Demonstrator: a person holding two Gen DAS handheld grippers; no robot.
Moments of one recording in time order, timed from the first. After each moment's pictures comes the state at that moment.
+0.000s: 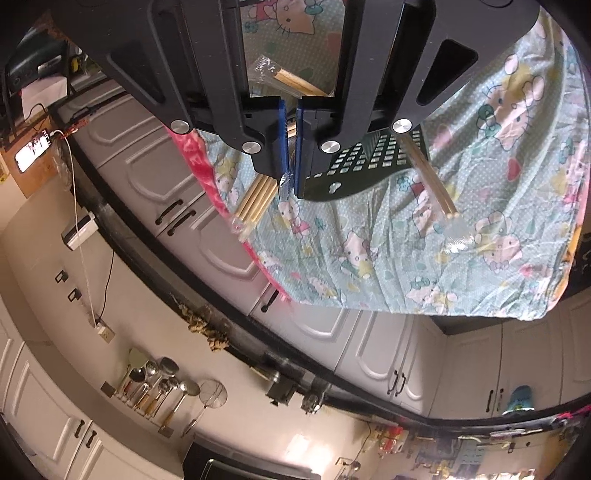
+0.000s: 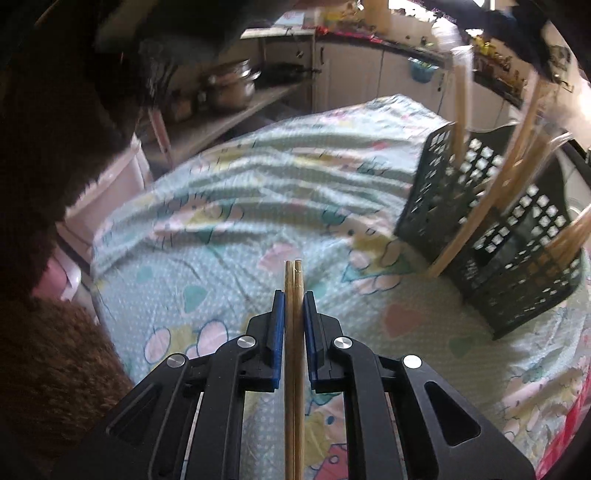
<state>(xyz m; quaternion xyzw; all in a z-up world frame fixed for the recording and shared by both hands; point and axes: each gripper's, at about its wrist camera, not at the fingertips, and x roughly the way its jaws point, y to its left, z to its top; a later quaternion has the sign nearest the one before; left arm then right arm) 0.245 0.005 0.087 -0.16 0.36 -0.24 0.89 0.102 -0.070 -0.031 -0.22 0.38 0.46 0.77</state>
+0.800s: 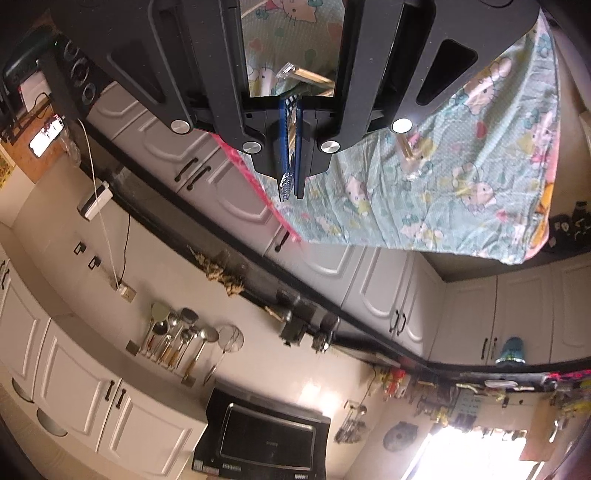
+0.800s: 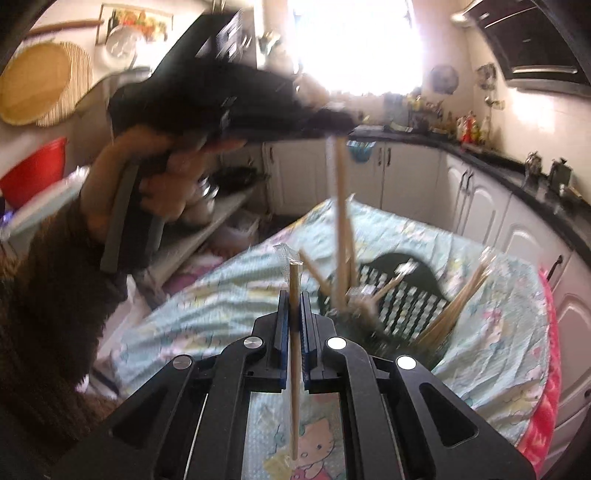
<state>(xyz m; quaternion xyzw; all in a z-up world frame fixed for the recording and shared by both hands) 0.195 0.047 0.165 -0.17 0.26 -0.24 0.92 0.117 -0.142 0.112 -0.09 0.24 0.41 0.87</state>
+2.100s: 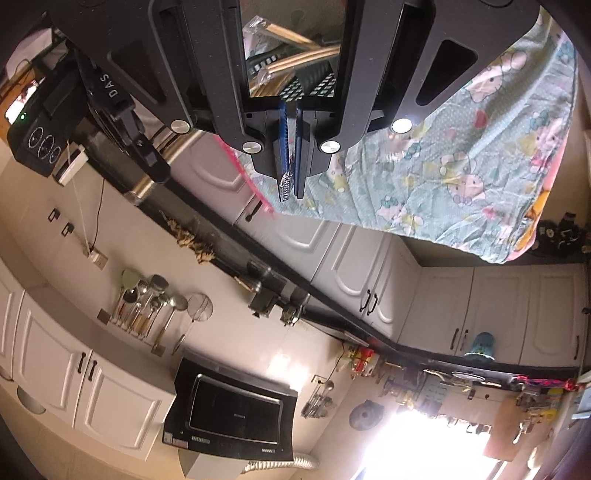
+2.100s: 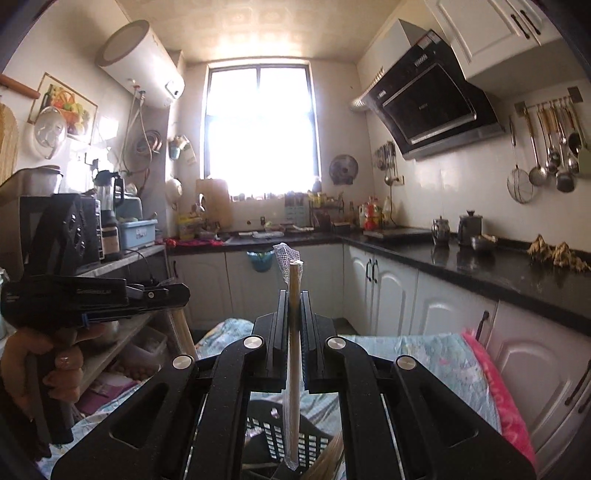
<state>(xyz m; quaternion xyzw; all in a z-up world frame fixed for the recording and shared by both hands) 0.220 0.042 0.125 -0.20 0.22 -0.17 0.94 0.218 -0.187 0.119 0.00 0.08 0.25 0.96</state>
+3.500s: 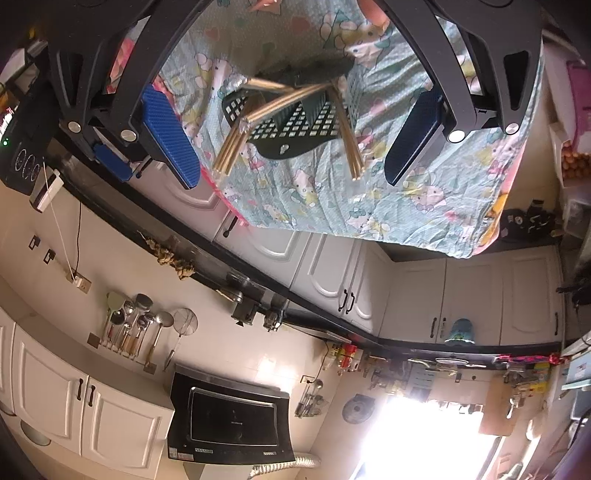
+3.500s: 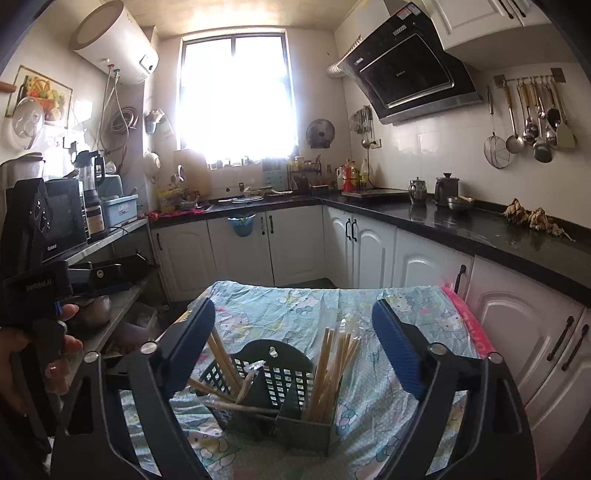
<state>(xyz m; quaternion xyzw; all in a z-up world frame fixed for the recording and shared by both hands) 0.162 0.043 0.128 -0.15 0.23 -0.12 0.95 0.162 -0.191 0.112 0.00 0.14 0.21 0.97</state>
